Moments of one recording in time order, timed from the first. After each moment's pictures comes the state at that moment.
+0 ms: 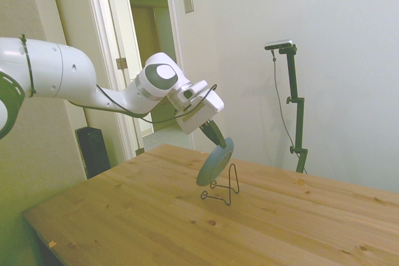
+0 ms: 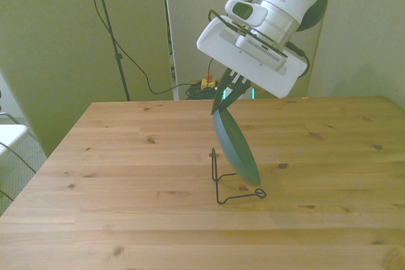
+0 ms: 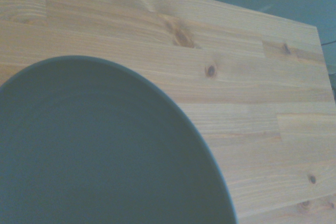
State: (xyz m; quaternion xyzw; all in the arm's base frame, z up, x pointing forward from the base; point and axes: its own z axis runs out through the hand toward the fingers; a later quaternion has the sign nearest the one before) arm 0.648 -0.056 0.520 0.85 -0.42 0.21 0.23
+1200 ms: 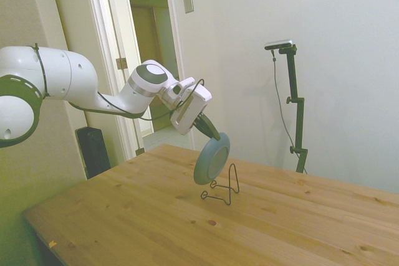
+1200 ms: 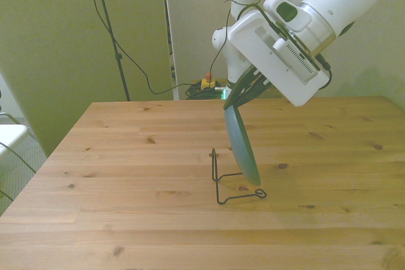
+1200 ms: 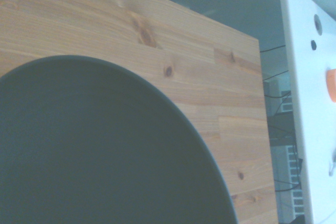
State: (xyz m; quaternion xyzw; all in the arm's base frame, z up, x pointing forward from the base) arm 0.660 -0.012 0.528 0.83 -0.39 0.22 0.34
